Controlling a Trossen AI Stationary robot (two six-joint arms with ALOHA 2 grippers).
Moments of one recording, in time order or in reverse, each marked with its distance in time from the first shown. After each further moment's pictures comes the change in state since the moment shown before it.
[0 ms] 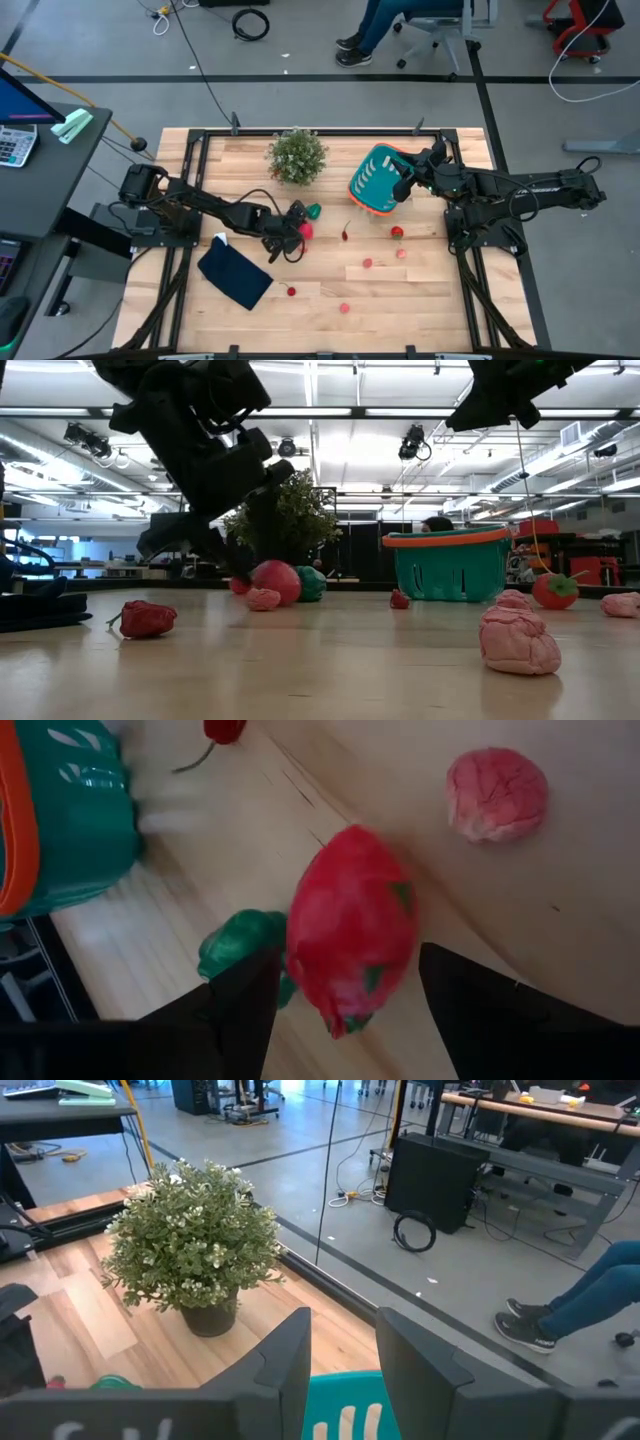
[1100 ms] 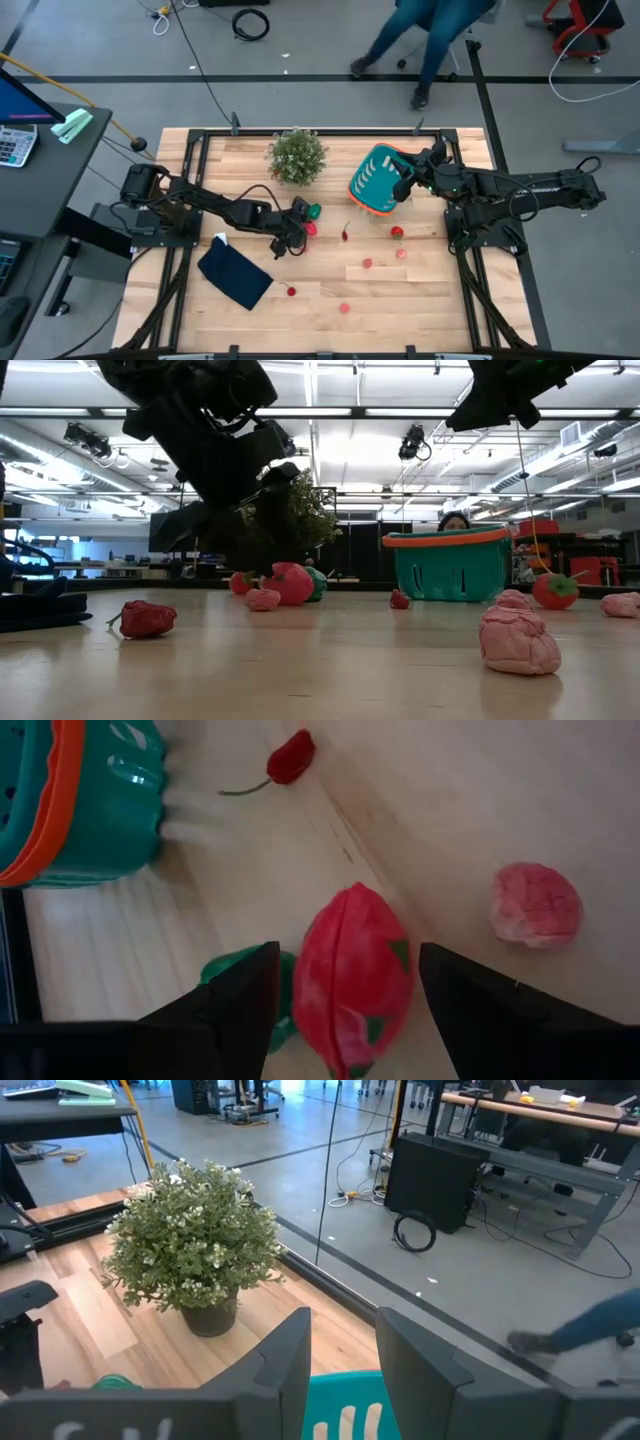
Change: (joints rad) left arm 0.030 0.008 0.000 0.107 0.102 -0.210; right arm 0.000 0.000 0.000 0.000 0.000 0.001
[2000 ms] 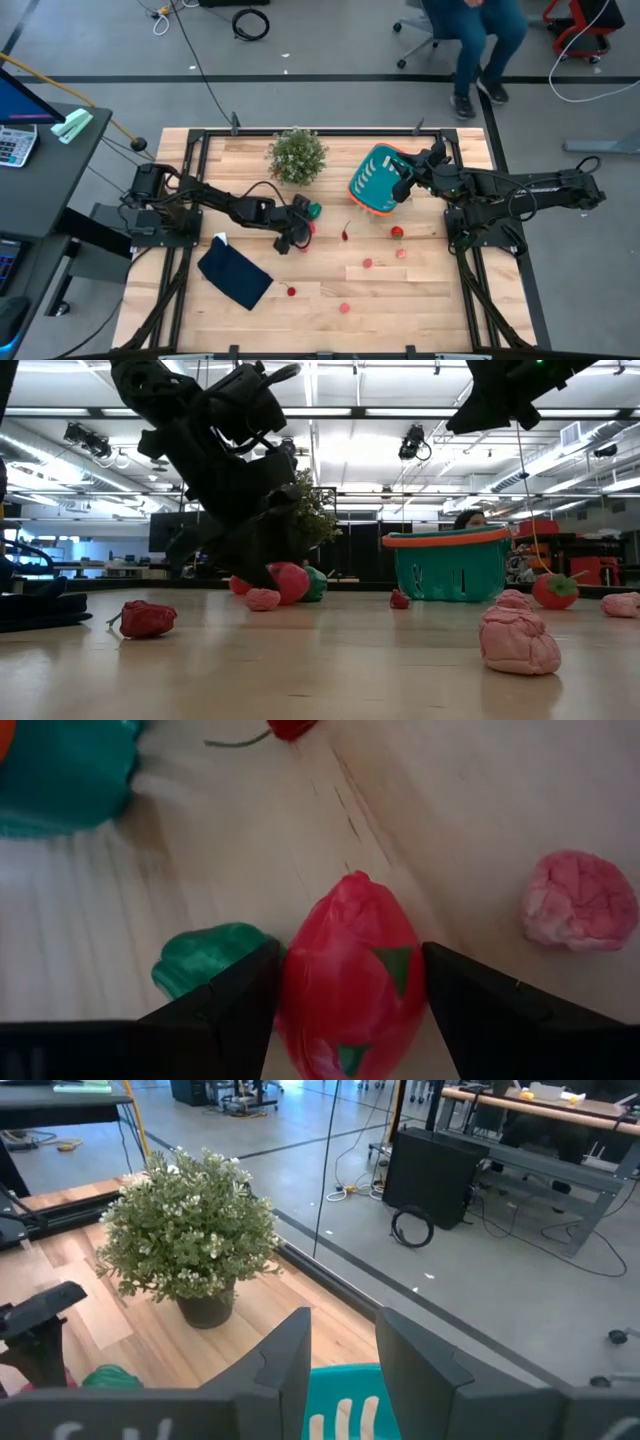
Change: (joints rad) left arm 0.055 0.066 0.001 0.024 0.063 -0.103; right arm 0.000 0.008 0.000 -0.017 0.000 0.001
